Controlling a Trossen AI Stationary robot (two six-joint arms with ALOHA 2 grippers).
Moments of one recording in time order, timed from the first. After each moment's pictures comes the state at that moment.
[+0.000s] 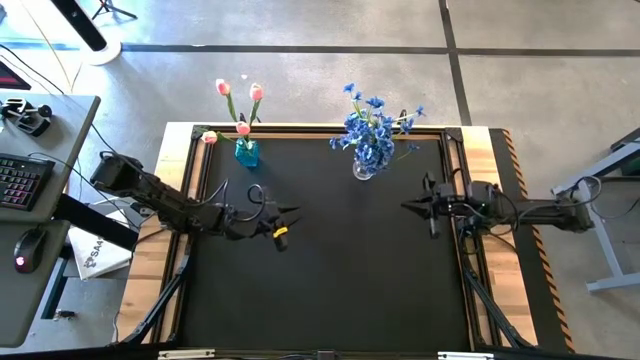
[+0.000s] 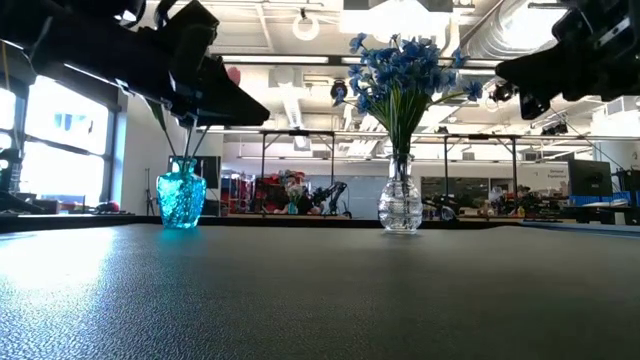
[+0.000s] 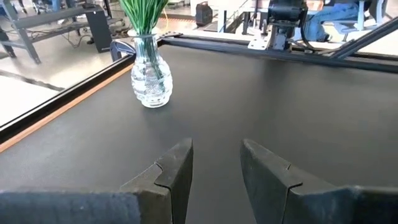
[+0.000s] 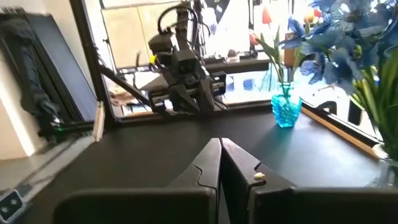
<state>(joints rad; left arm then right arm) -0.28 1.40 0.45 0.61 -0.65 -0.19 -0.05 0.19 0.08 0.15 -0.05 0.10</state>
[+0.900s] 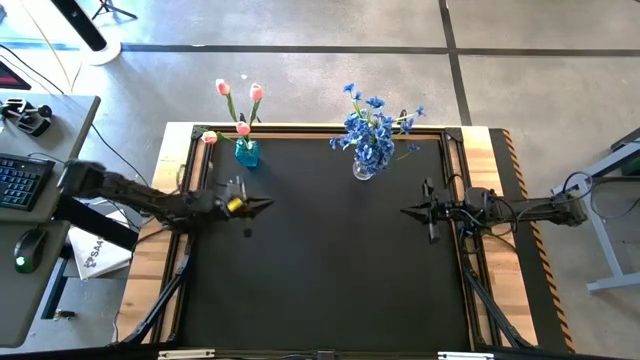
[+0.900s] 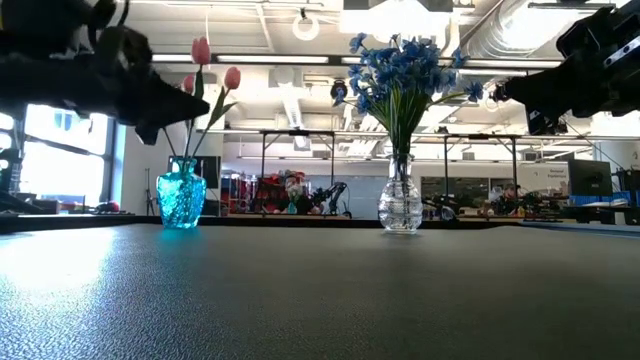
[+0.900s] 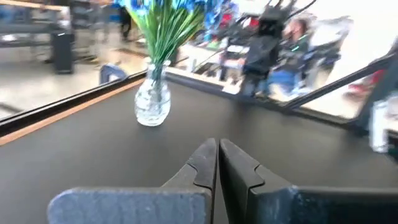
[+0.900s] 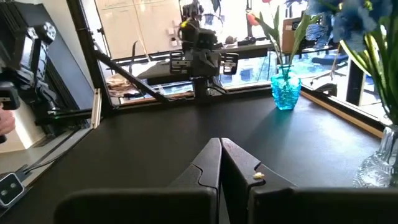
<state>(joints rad) -0.09 0.94 0.04 0.83 -0.35 -0.21 0.05 0.11 0.01 0.10 0.06 0.12</state>
